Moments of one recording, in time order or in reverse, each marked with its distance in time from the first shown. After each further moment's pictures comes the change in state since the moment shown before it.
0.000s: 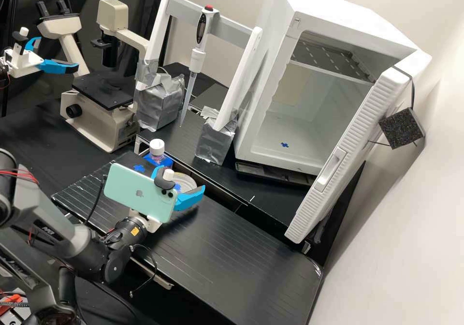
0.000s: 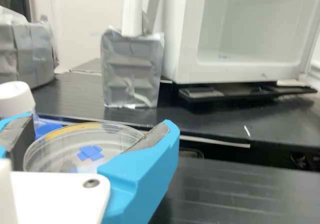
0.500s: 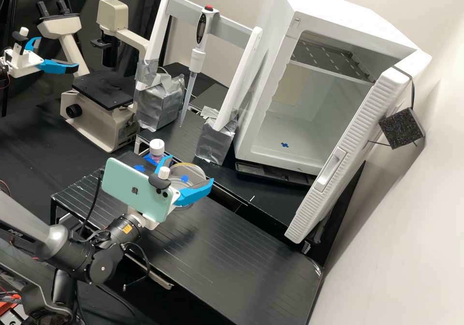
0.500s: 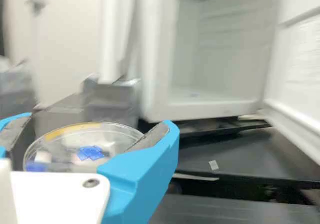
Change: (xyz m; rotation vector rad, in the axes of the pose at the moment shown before) arm -0.015 0.022 -0.012 0.009 -0.001 0.193
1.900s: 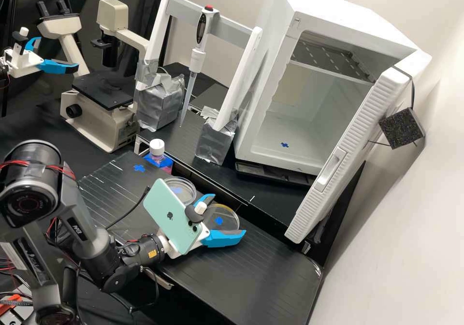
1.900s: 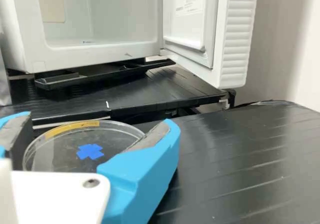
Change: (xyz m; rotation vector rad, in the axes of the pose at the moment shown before) arm 0.014 -0.003 0.064 0.035 -0.335 0.117
